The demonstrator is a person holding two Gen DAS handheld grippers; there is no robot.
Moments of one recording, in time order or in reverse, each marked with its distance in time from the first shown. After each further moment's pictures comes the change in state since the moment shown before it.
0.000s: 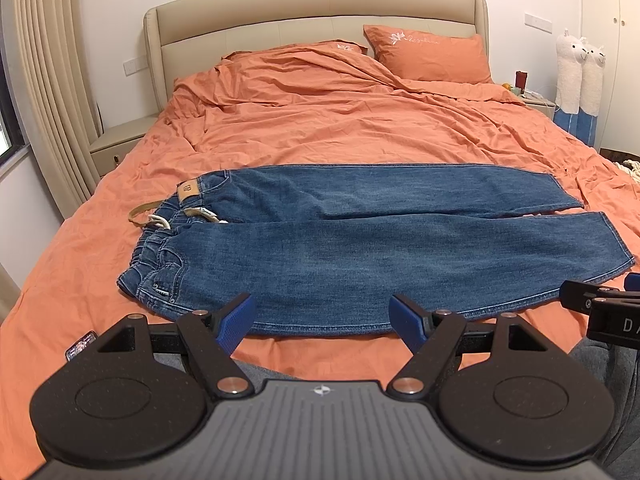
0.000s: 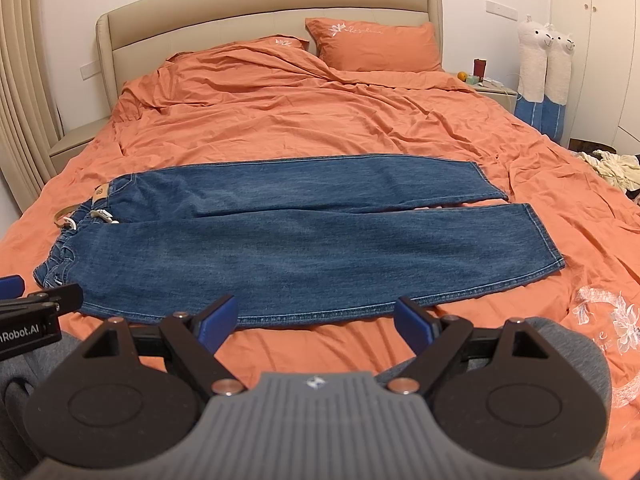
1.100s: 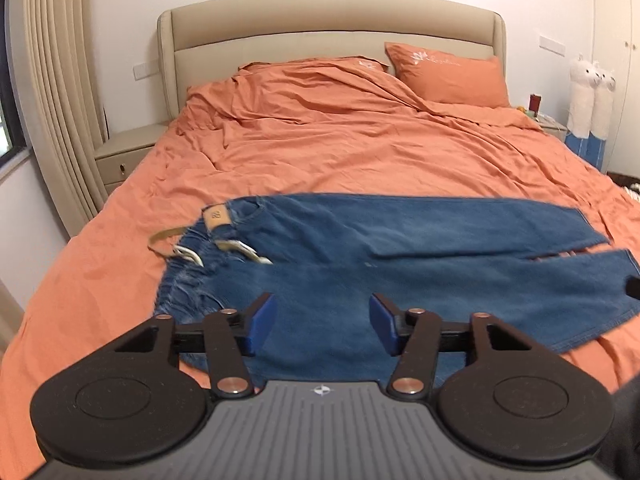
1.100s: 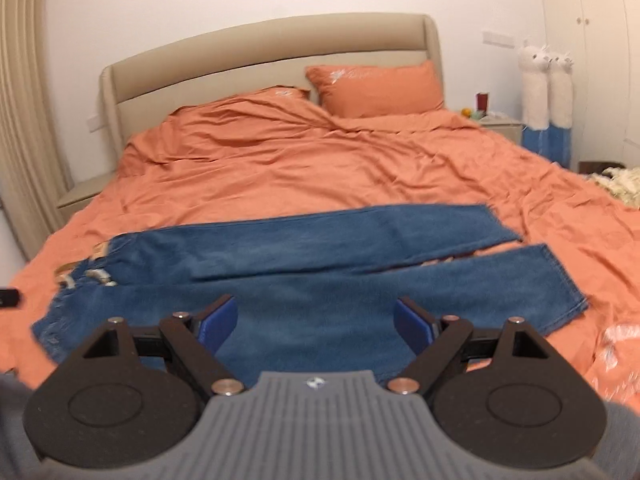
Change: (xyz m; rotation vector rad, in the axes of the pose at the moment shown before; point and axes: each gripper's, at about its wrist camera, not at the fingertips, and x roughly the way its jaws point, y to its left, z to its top) left arm 0.048 0.090 0.049 -0.034 -0.032 -0.020; right arm 0.051 -0.035 0.032 0.035 -0.161 0.032
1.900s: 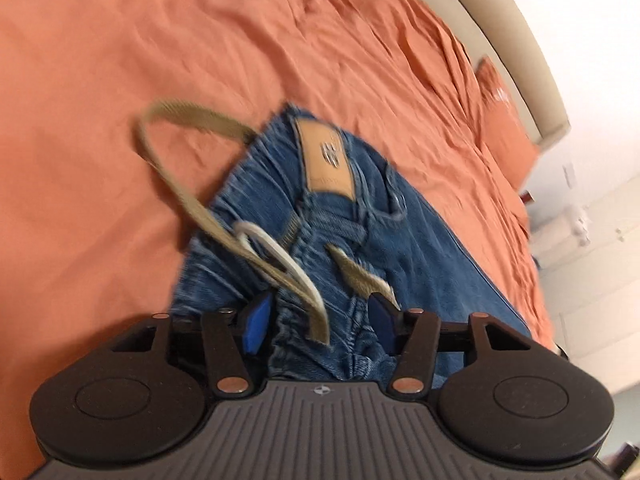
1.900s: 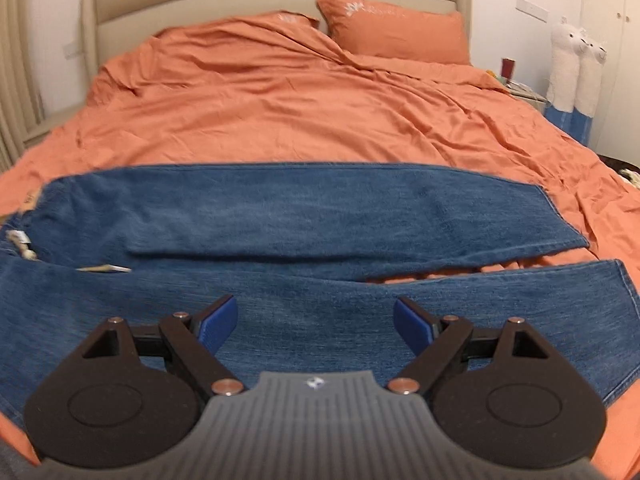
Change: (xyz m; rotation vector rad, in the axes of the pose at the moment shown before) left arm 0.322 0.278 -0.004 -0.610 0.282 -0.477; right arm 0.231 0.029 0.013 -0.075 0.207 -0.063
